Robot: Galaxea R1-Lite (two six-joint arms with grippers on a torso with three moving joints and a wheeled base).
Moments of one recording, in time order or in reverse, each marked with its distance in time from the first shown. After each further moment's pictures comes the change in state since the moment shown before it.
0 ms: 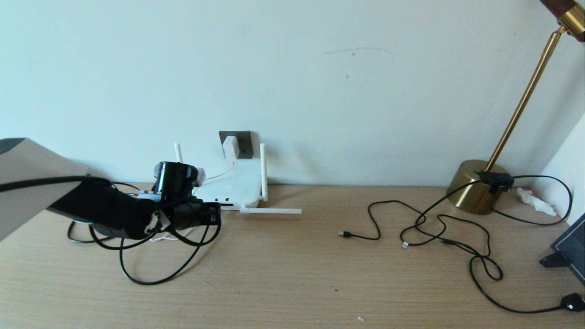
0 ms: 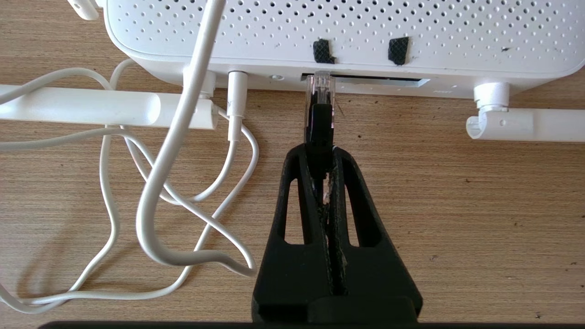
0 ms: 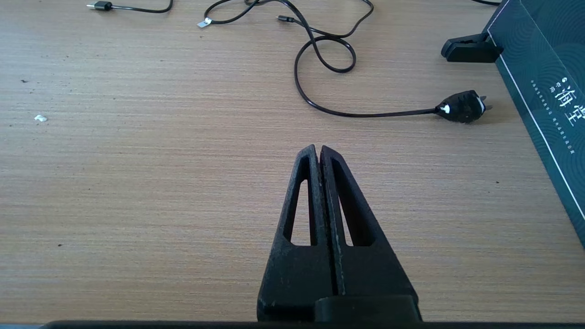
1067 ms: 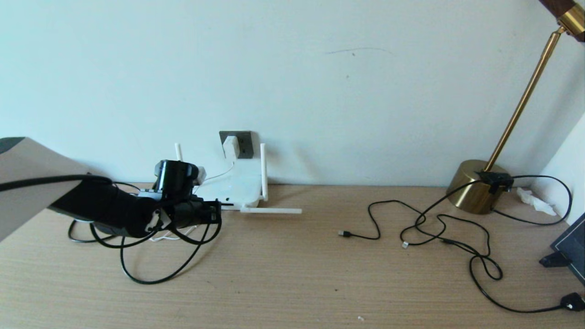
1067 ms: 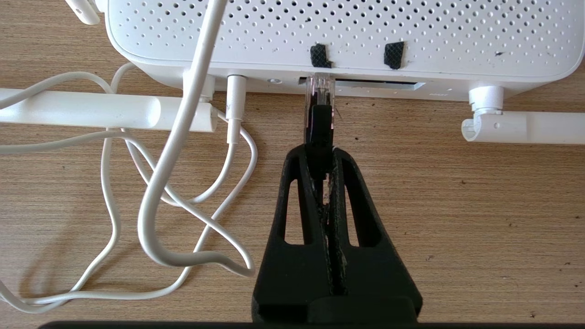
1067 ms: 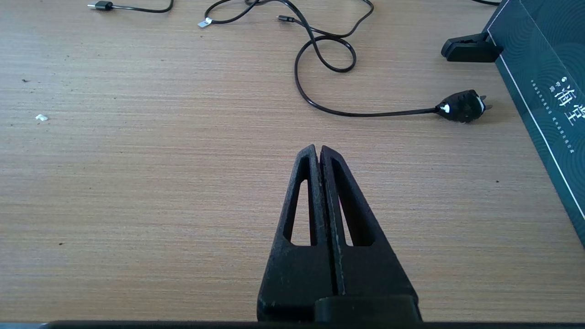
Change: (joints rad) left arm 0.002 0.003 -0.018 0.004 0.000 0.000; right arm 0.000 0.000 0.000 0.000 0.000 0.000
